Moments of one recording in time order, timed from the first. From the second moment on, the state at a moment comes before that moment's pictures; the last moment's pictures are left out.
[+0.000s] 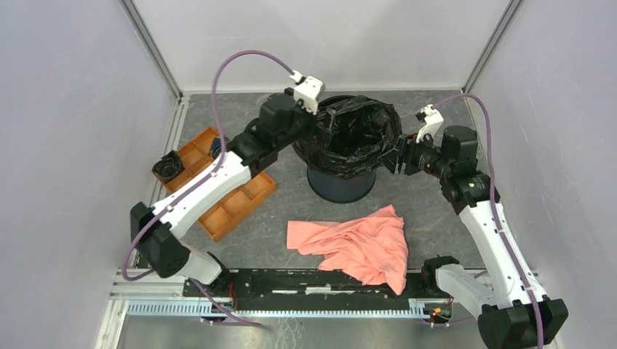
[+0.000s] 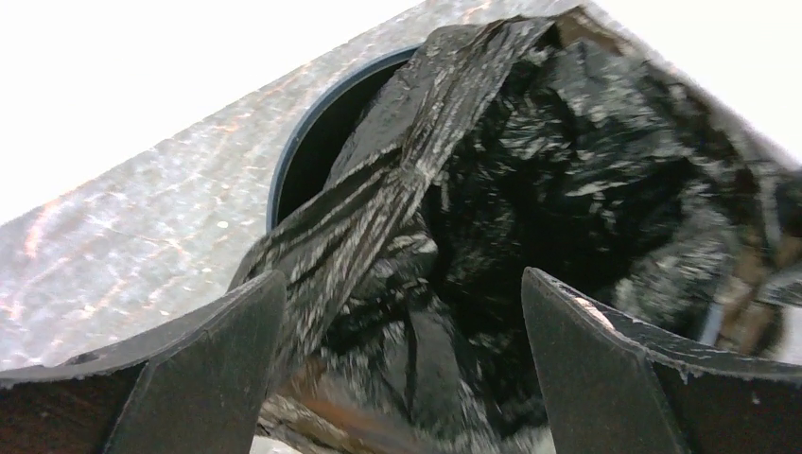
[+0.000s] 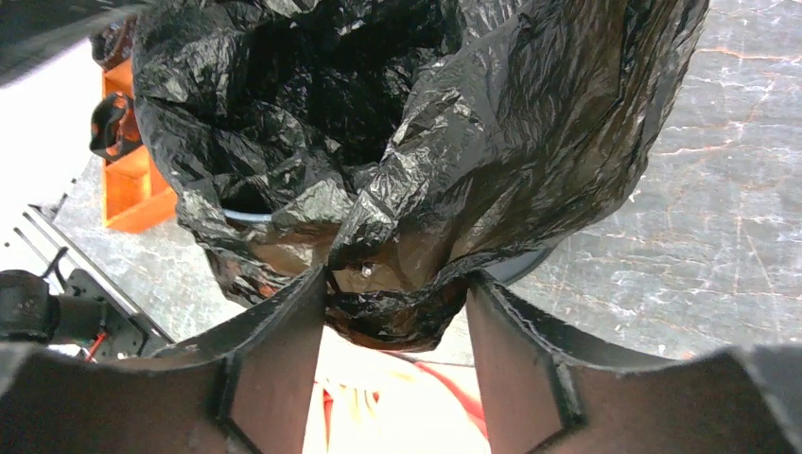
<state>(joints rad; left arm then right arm) -0.69 1.43 1.38 -0.21 -0.01 -0.09 0.16 0.95 0.96 -0.45 -0.49 0.18</state>
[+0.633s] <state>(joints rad) -0.75 1.76 1.69 -0.18 -0.33 0.14 0.16 0.95 0.88 -0.35 -0.46 0.13</state>
